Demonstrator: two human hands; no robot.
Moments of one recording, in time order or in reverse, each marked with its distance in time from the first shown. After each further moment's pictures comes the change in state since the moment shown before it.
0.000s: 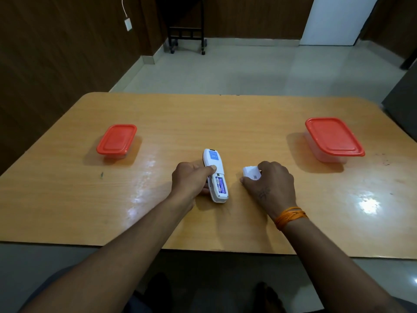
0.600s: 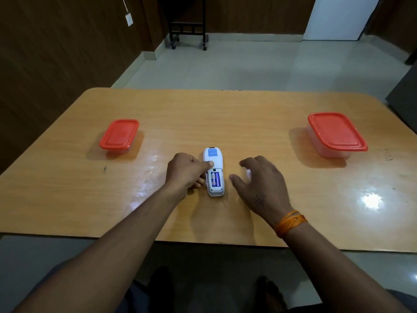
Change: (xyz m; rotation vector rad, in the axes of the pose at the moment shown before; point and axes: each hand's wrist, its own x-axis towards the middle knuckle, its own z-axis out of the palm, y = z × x) left_hand 0.001 0.009 -0.020 0.282 0.017 0.042; right_hand -0.027 -0.021 0.001 0.052 -0.001 -0.239
